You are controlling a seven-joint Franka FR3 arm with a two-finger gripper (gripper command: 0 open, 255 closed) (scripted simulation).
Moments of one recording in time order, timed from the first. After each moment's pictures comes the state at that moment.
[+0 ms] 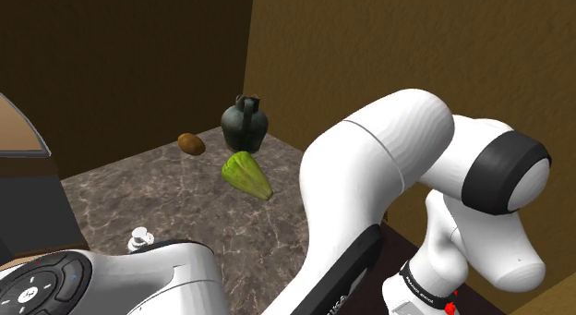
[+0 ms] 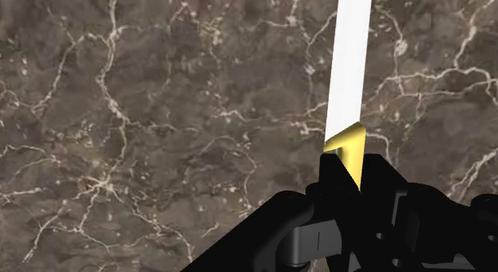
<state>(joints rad) 0.96 0.65 0.32 -1.55 -0.20 2.16 1.21</state>
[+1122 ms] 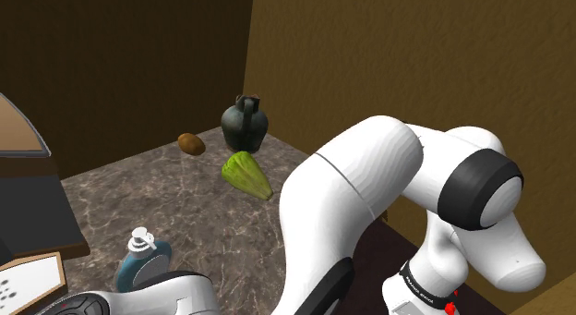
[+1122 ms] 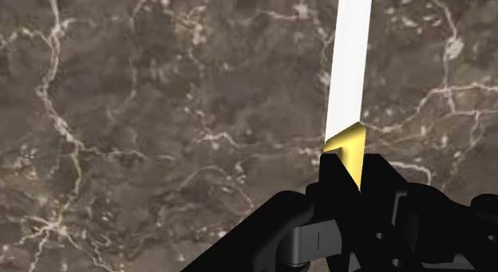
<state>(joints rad) 0.97 0.75 0.30 -1.56 -0.23 2.27 1.23</state>
